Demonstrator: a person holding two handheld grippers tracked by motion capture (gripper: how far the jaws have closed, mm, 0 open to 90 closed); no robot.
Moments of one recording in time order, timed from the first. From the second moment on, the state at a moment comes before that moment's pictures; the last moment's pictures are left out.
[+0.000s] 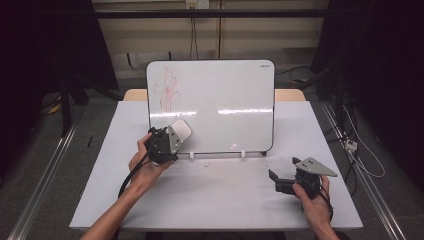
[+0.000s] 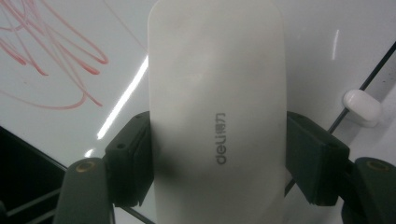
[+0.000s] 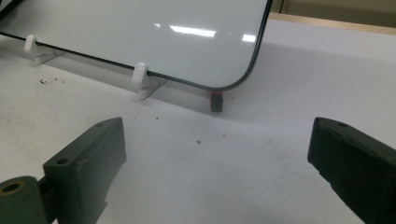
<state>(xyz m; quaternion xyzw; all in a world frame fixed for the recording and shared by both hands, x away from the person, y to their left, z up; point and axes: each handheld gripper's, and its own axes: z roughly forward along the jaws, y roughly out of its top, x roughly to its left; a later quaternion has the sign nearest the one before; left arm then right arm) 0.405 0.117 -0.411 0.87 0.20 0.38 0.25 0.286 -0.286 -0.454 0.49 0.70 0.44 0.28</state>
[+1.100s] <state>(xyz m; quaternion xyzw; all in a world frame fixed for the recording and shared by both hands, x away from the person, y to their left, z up) 0.410 0.133 -0.407 0.87 0.22 0.33 0.31 0.285 -0.290 -0.453 0.50 0.69 0.44 0.28</state>
